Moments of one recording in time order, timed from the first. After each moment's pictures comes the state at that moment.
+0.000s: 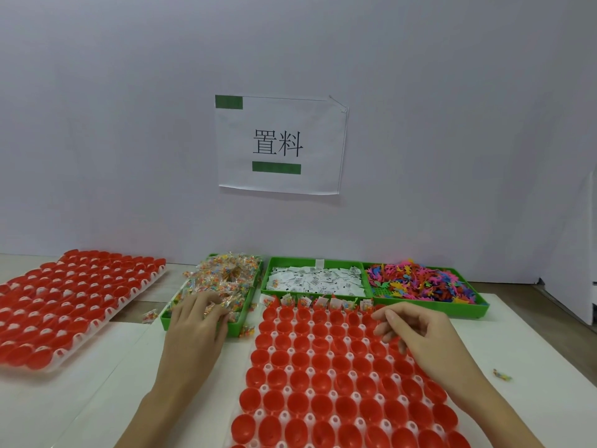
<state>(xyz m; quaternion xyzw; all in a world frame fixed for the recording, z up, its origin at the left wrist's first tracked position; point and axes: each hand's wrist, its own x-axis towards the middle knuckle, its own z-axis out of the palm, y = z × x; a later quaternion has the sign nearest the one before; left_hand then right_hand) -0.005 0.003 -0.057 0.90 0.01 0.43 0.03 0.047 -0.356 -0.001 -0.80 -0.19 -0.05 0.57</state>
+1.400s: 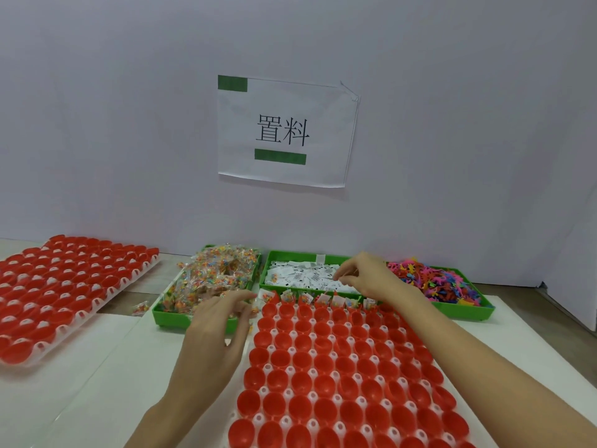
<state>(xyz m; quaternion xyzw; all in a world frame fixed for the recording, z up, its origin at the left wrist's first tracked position) -0.019 -0.040 -0.045 0.85 -0.06 0.44 0.28 0.184 -0.278 0.019 -0.94 -0.26 0.00 0.22</state>
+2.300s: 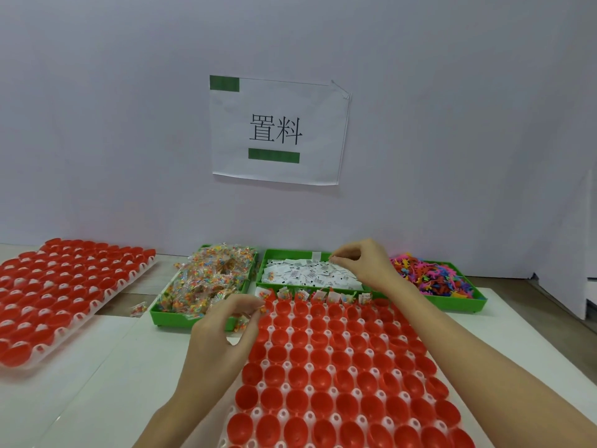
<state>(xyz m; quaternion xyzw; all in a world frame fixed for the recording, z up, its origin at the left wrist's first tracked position) -0.025 -0.055 -0.038 0.82 -0.05 0.37 0.43 0.181 -0.280 0.023 -0.89 -0.22 -0.07 0.39</state>
